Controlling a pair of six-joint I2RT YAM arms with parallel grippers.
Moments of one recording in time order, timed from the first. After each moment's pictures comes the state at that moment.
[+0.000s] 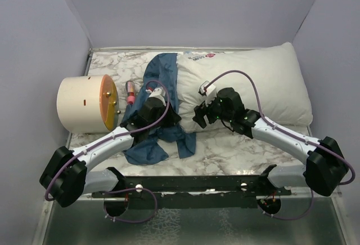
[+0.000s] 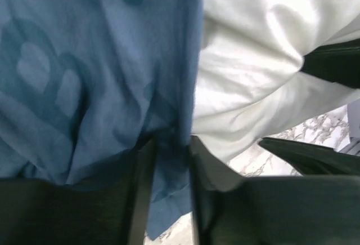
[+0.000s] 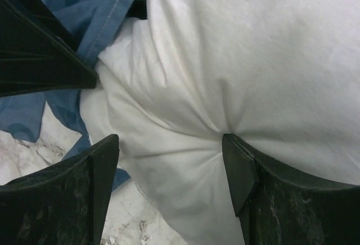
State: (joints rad) left arm -0.69 1.19 0.64 -0.01 0.00 -0.75; right arm 0.70 1.28 0.82 -0.06 -0.13 -0.04
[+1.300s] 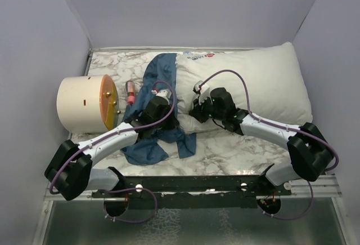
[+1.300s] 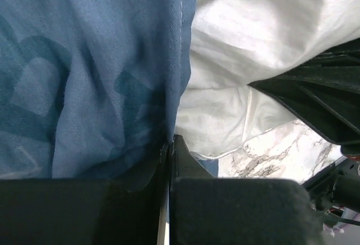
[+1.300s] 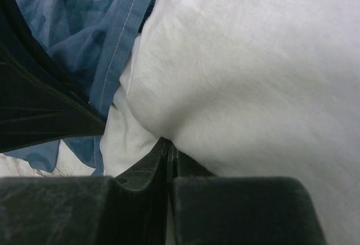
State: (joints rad) left arm -0.70 1.27 0.71 -0.13 0.02 -0.71; right arm 0.71 1.46 0.81 0.17 -0.20 0.07
